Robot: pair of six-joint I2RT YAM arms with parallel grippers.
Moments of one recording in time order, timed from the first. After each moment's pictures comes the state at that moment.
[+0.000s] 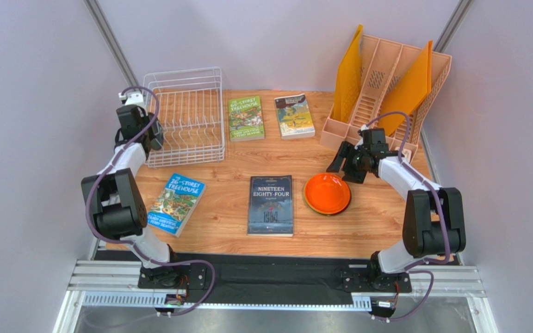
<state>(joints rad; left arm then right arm) 0.25 1.67 1.09 0.09 -0.09 0.05 0.07 1.53 0.92 -0.38 -0.32 0.49</state>
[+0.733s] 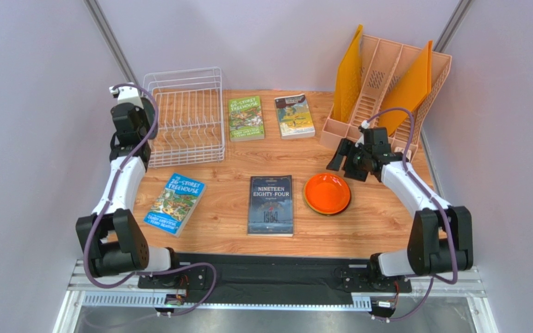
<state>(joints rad) 0.19 1.37 1.02 0.08 -0.20 0.05 0.11 1.42 0.92 -0.43 -0.27 0.47</state>
